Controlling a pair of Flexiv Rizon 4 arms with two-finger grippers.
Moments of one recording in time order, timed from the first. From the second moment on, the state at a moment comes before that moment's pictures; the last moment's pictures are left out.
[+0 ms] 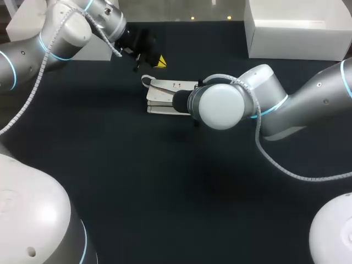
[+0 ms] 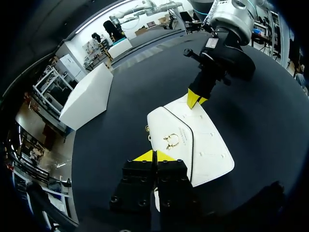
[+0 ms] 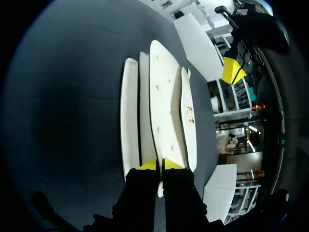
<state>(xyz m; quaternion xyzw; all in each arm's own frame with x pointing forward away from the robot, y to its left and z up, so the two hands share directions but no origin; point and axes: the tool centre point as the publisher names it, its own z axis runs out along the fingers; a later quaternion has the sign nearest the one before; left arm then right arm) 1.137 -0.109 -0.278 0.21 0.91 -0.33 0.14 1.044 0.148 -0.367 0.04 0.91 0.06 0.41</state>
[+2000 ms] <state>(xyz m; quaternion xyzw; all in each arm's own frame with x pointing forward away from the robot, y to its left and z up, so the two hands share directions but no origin) 1.095 -0.114 -0.335 0.25 0.88 -0.33 0.23 1.044 0.148 -0.367 0.04 0.91 0.06 0.41</state>
